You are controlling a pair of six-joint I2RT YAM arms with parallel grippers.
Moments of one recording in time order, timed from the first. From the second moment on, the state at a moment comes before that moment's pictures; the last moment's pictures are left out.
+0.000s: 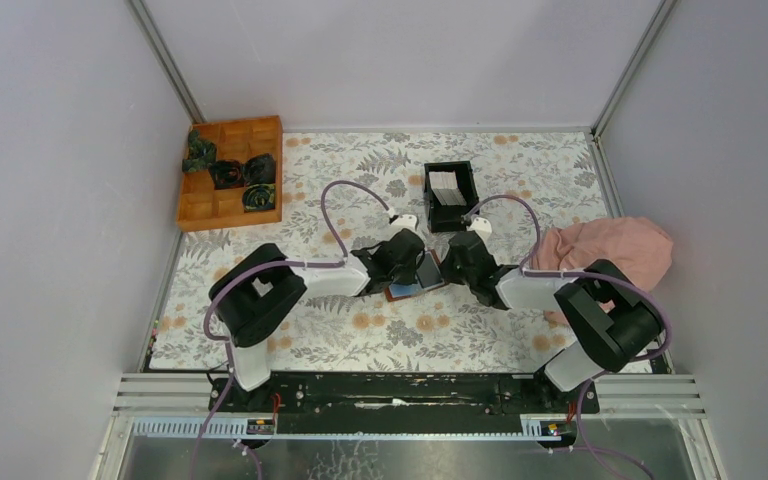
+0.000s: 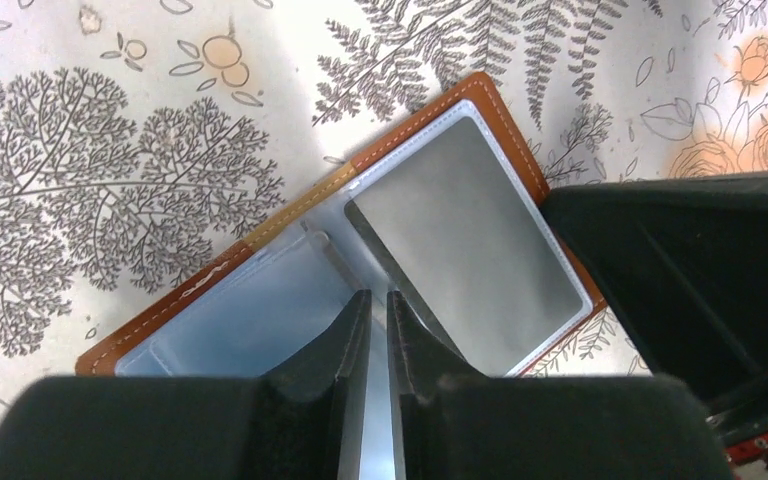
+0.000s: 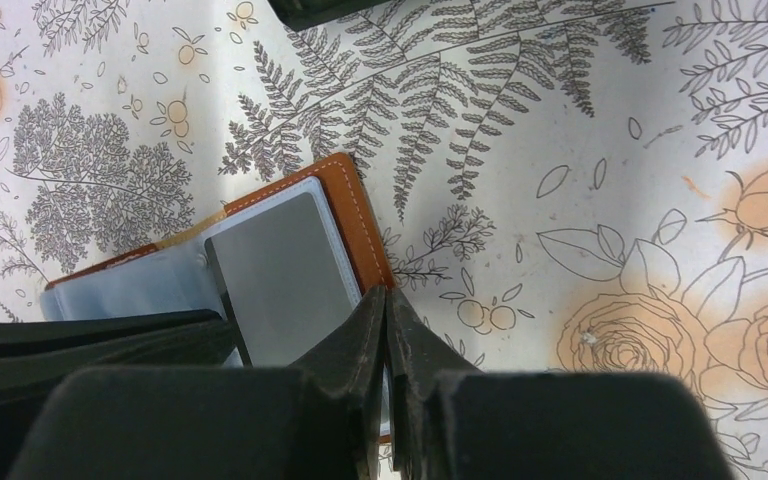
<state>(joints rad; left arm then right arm) -0.88 1.83 0.98 0.01 -0.25 -0.64 0.63 1.56 0.57 0.25 0.22 0.72</state>
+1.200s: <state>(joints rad) -0.88 1.55 0.95 0.00 -0.37 -0.61 0.67 1.32 0.68 -0.07 0.46 0.55</state>
